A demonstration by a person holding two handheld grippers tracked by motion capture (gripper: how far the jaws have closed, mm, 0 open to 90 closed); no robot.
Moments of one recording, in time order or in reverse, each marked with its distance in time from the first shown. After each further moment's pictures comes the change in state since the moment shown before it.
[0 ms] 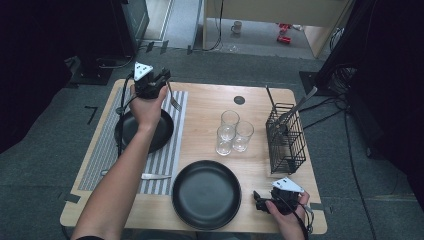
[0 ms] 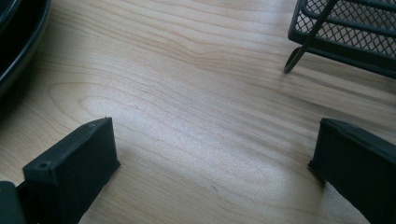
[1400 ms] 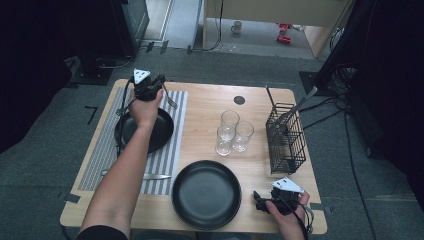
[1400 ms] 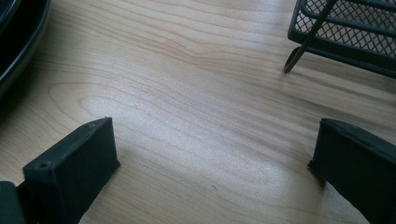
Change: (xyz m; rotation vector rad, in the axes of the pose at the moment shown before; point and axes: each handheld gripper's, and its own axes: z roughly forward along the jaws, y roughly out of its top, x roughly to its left) left arm 0.044 -0.043 0.031 0.041 0.073 -0.048; right arm 0.001 0.000 0.000 -0.001 -0.002 0.004
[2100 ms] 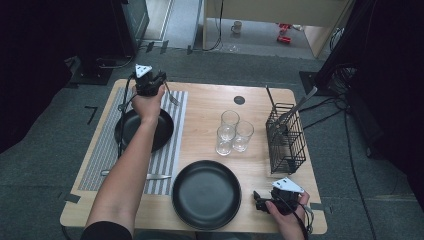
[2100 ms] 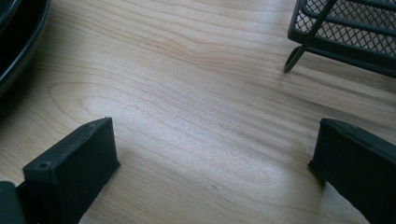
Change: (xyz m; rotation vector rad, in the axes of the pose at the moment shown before) left arm -0.006 0.014 0.014 0.013 0.012 -0.032; right arm 0.000 0.000 0.000 -0.001 0.000 0.001
